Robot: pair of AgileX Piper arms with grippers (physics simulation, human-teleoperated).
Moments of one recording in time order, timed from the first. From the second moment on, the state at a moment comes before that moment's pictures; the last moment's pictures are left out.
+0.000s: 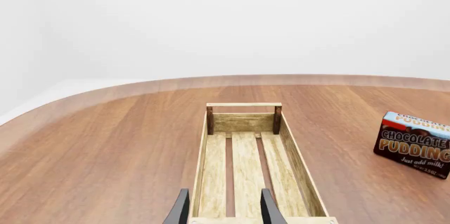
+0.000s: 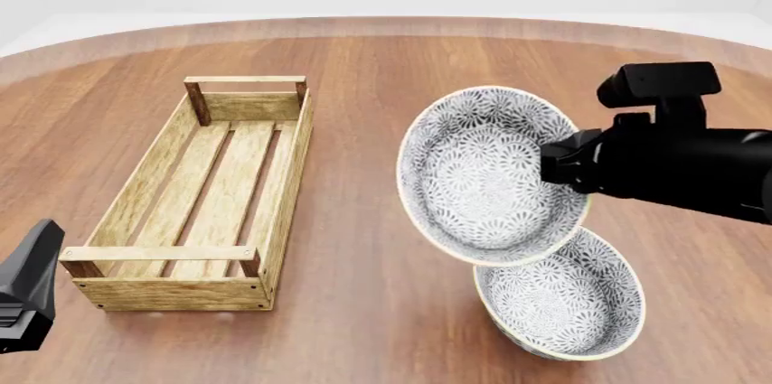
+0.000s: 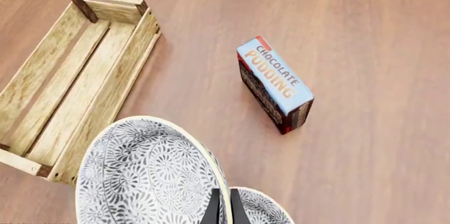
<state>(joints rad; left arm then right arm) 0.00 0.00 0.00 0.00 0.00 0.41 1.06 -0.65 0.26 0.18</state>
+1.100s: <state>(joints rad) 0.00 0.00 0.00 0.00 0.00 0.21 0.80 -0.31 0.16 0.29</state>
